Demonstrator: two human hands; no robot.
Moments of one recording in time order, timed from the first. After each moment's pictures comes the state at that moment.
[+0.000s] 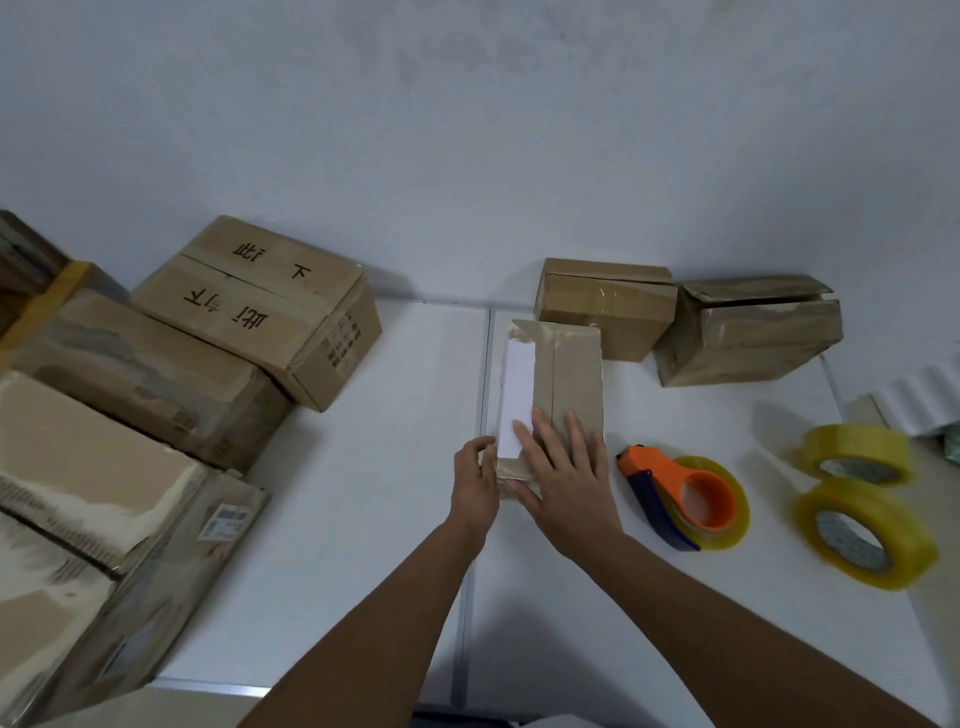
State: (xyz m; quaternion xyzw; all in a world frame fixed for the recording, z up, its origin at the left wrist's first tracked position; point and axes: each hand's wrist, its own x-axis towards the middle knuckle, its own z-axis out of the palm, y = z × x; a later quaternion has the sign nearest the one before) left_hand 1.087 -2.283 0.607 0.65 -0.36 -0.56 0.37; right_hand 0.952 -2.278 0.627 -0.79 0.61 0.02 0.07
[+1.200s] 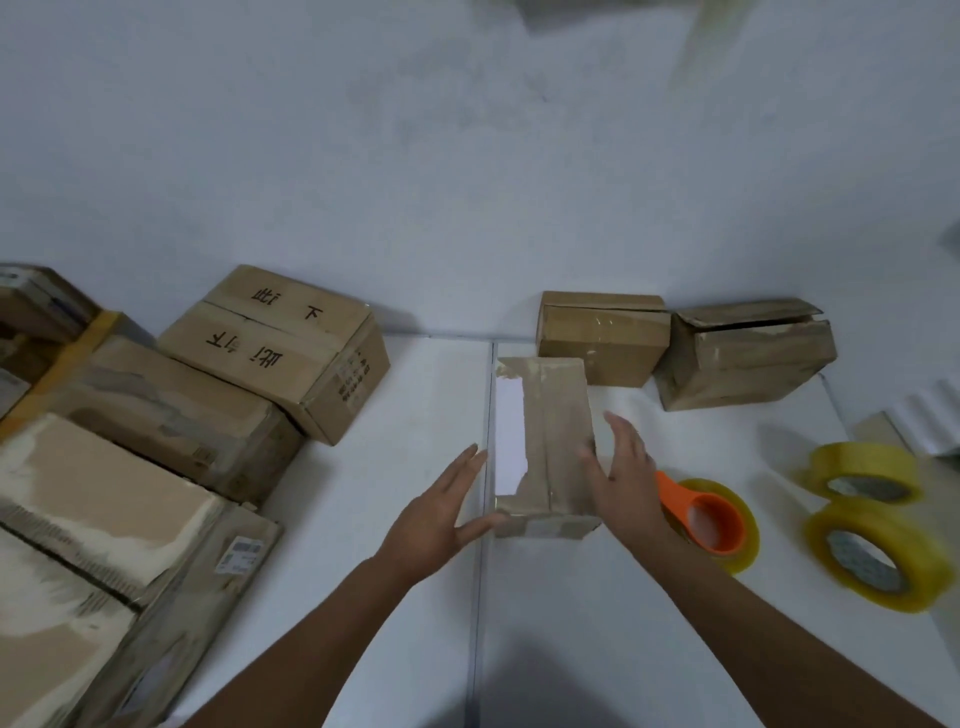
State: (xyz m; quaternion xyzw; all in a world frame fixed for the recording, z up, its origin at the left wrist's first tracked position) left_hand 1.164 -2.275 0.639 0.55 -0.76 -0.32 0.14; right_hand 0.918 -2.300 0.677 -0.56 0.72 -0.23 0.34
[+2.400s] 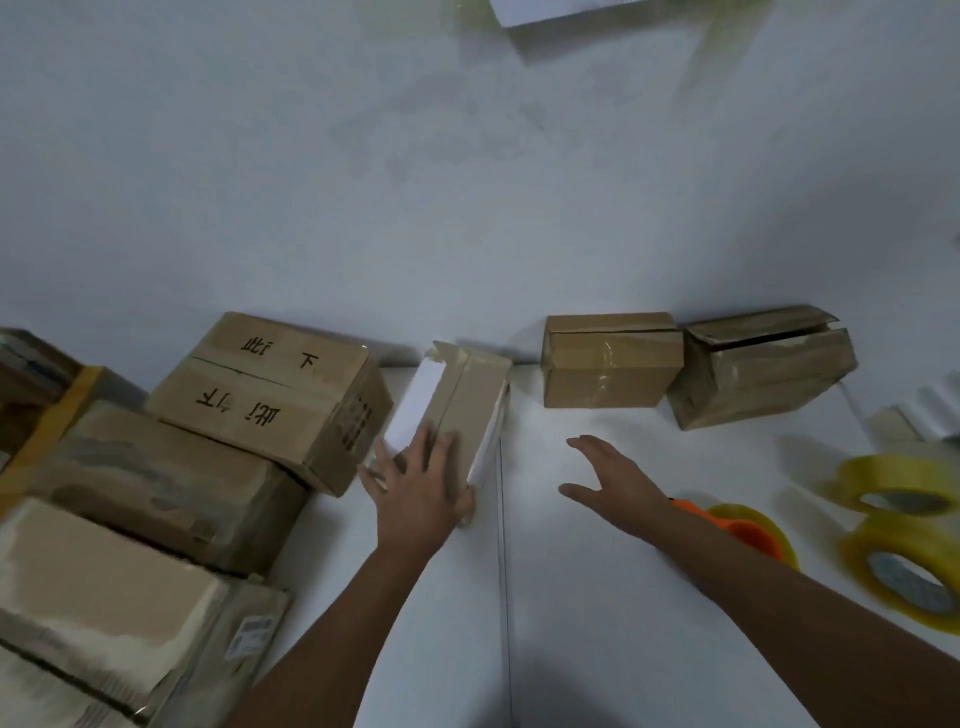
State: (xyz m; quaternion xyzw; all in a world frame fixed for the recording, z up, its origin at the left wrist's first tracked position) left_hand 1.186 -2.359 0.643 0.70 -0.70 -0.12 -0.01; right_hand 0.924 -2.363 0.667 -0.67 0.64 -0.06 0.37
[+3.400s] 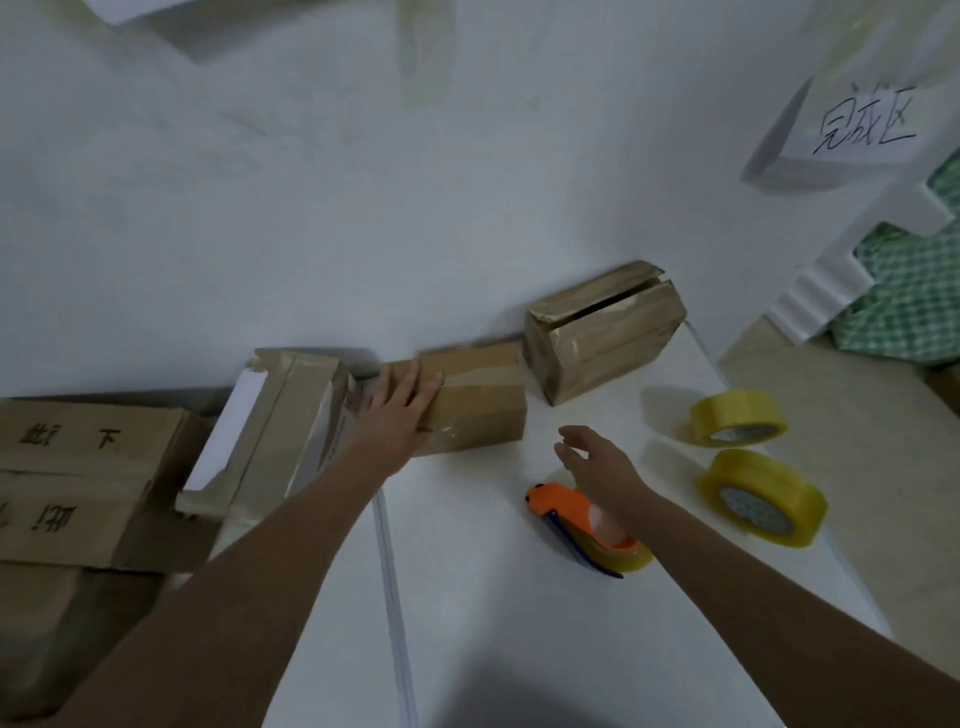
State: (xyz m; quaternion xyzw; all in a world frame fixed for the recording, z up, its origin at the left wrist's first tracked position) left_hand 1.043 -2.490 0.631 0.50 -0.86 -0.10 -0.10; right_hand 0.788 -2.346 0.656 -0.42 0.76 -0.22 0.44
